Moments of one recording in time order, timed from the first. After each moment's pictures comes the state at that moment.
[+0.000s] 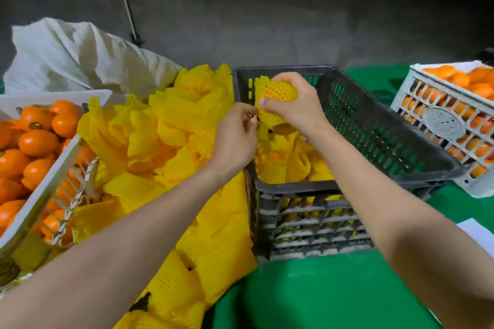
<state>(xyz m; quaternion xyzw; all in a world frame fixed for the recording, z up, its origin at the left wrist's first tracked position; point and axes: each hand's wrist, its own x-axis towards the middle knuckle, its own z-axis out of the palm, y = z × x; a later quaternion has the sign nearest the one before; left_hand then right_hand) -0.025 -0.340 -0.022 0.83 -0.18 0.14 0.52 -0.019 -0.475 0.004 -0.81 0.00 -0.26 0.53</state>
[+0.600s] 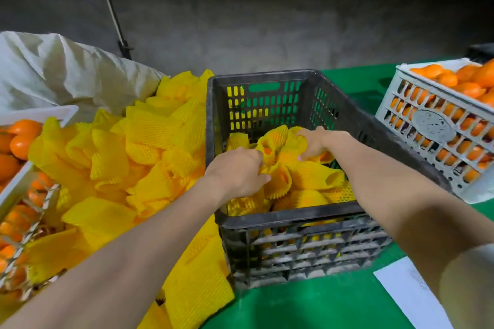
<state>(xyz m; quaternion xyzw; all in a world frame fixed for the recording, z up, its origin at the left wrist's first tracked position) -0.002 -0.387 -0.043 0.94 -0.33 0.01 0.10 0.061 -0.633 -0.072 -0.97 0.13 0.21 -0.01</state>
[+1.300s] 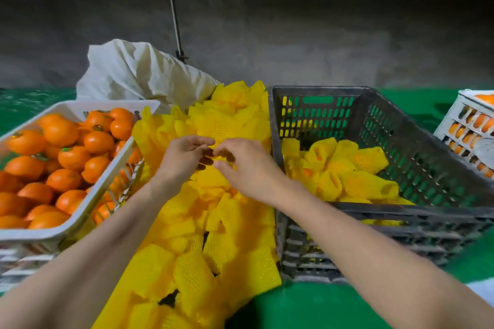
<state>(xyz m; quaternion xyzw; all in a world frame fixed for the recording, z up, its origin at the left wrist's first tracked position) -0.017 -0.204 -0.028 0.79 -0.02 0.03 0.61 -0.055 -0.349 -0.012 -0.90 -0.24 -0.15 0.32</state>
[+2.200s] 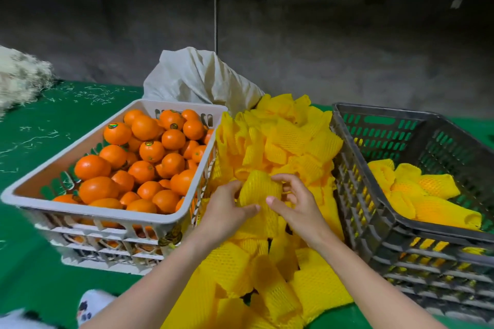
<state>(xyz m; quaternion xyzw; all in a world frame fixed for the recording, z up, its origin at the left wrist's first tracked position) -0.086 -0.097 -0.055 0.84 -0.05 0.01 0.53 -0.070 -0.260 -0.082 -0.78 -0.14 -0.07 0.60</state>
